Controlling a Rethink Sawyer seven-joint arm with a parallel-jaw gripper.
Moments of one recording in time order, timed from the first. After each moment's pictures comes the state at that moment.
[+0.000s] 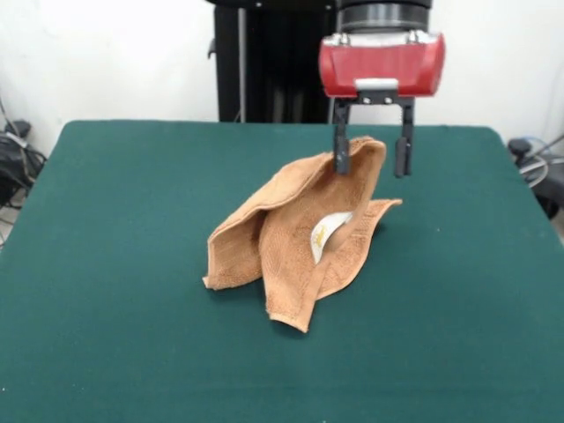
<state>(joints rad) -0.38 -0.89 0.30 1.79 -0.48 0.17 2.35</state>
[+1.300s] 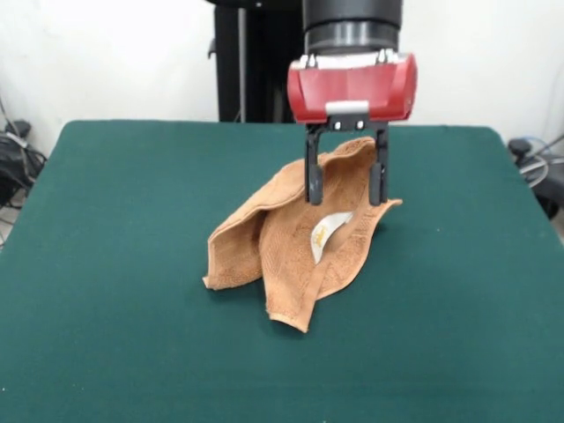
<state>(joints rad) -0.42 -0.81 0.32 1.73 -0.56 0.08 2.35</state>
